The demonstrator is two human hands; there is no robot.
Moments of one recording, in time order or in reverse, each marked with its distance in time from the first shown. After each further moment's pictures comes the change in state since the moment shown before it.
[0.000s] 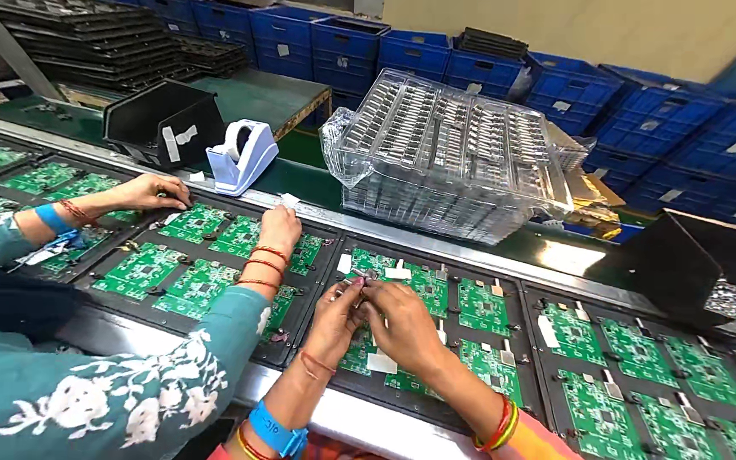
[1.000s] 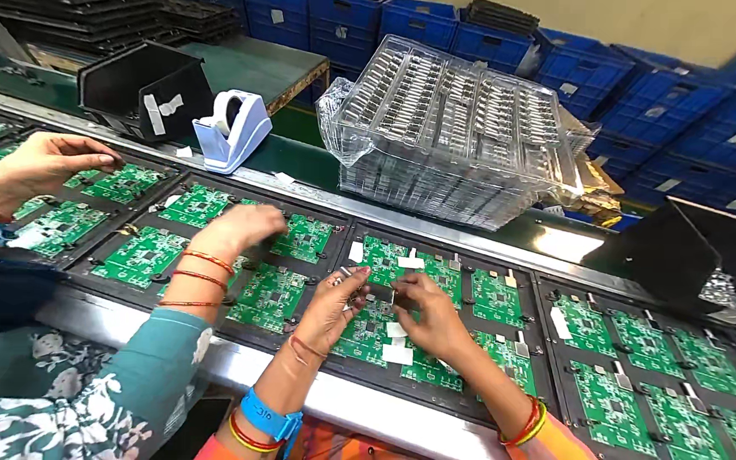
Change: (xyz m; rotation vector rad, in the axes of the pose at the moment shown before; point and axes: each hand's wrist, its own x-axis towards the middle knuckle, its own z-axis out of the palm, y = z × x) left_hand -0.006 0.009 0.000 0.149 -0.056 -0.094; right_hand -0.036 0.042 -0.020 0.188 -0.145 0.268
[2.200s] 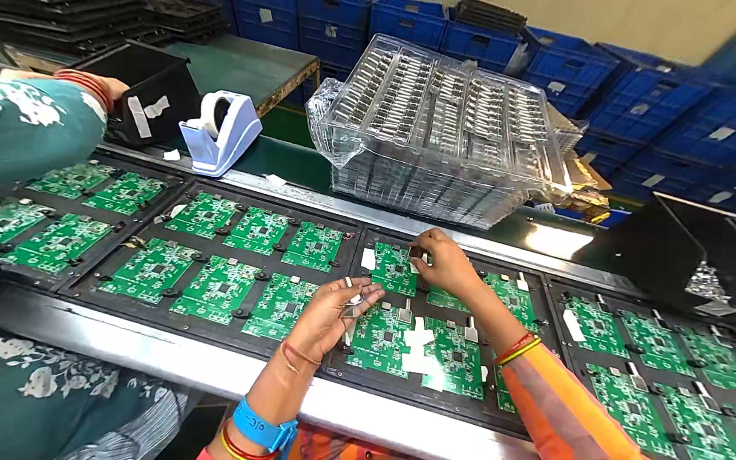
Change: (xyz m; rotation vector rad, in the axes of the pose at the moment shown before) left_hand 0.002 0.001 0.000 -0.088 -0.110 -0.124; right_hand 0.071 0.058 -0.044 -0.255 -0.072 0.057
